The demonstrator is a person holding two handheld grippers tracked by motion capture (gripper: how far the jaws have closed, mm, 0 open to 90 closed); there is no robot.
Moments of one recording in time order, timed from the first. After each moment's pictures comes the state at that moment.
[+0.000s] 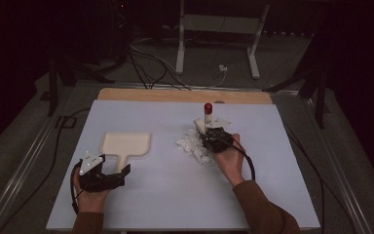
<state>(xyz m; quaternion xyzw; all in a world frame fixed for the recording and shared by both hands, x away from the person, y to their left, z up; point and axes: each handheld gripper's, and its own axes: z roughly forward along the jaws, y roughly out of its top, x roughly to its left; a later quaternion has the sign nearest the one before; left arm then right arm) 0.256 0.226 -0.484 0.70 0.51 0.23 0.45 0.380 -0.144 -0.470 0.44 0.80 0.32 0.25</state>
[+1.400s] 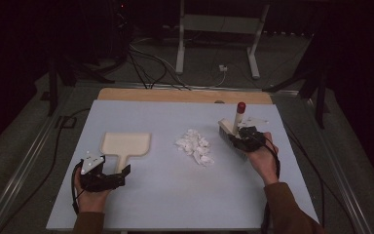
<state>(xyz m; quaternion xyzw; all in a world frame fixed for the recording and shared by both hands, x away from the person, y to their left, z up) 0.258 0.225 -0.489 0.70 0.51 0.22 0.44 0.380 -0.243 -0.460 0.43 0.81 0.33 0.23</state>
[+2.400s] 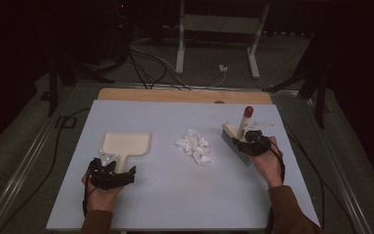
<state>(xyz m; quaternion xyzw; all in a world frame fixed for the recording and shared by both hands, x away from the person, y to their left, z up) 0.274 0.197 -0.502 0.73 0.57 0.22 0.31 0.373 -0.259 -0.467 0.44 0.80 0.34 0.21</state>
